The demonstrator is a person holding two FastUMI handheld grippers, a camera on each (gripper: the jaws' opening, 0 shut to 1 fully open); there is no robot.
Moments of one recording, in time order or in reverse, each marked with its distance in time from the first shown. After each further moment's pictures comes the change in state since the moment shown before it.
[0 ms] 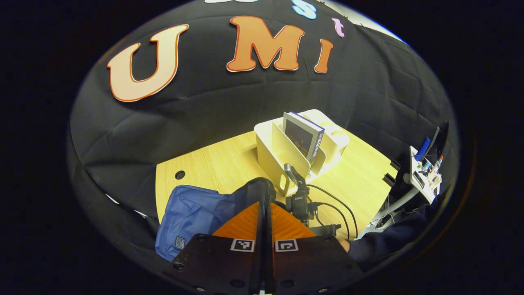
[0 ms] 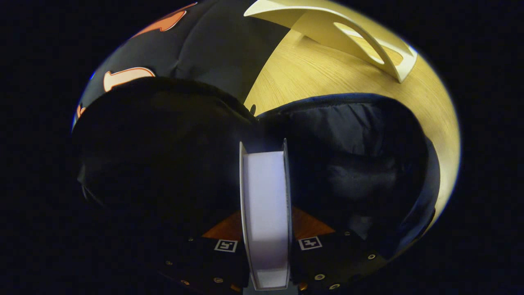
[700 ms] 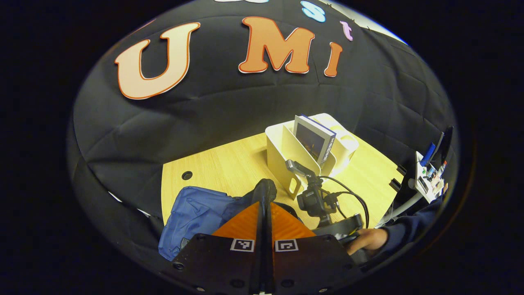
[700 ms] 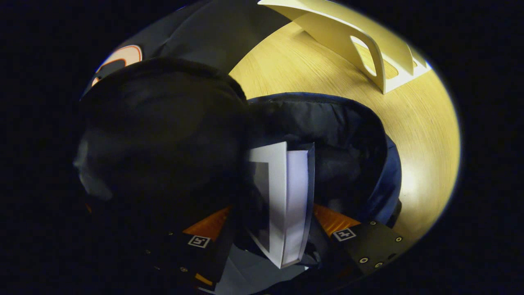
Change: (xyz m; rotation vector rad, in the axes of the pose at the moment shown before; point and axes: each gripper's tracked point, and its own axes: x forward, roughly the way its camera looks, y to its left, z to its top) left arm 0.006 0.025 0.003 -0.041 -0.027 0.044; right arm -0.044 -0.015 -0.017 -0.124 0.193 -0.275
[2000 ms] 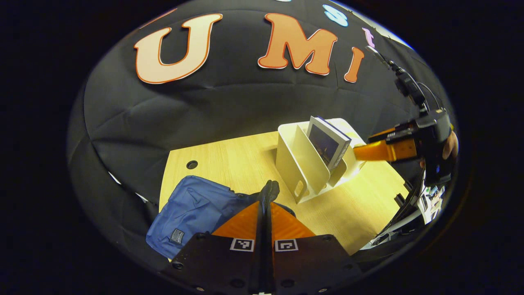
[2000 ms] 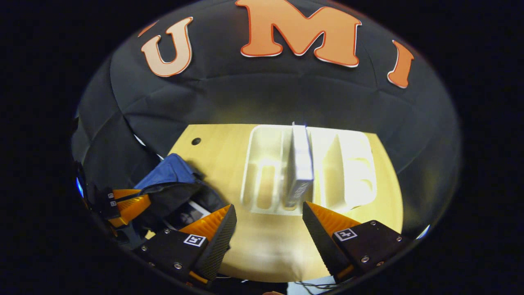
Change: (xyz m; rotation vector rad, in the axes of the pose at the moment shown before) left arm 0.014 -0.001 -0.011 -0.122 0.006 0.091; right arm -0.283 -0.065 0.204 -0.673 -0.452 -0.611
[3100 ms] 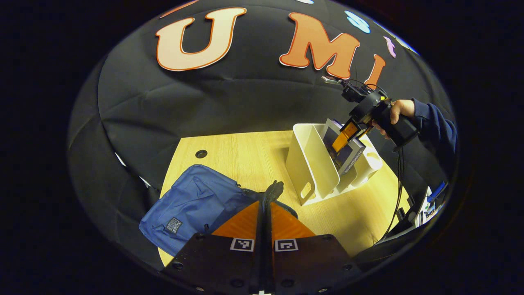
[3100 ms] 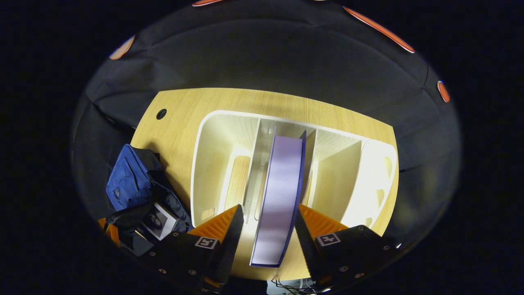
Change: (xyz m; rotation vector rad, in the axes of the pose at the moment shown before) left arm 0.008 0.007 -0.011 -0.127 0.024 0.069; right arm 0.150 -0.022 0.019 -0.056 0.415 0.040
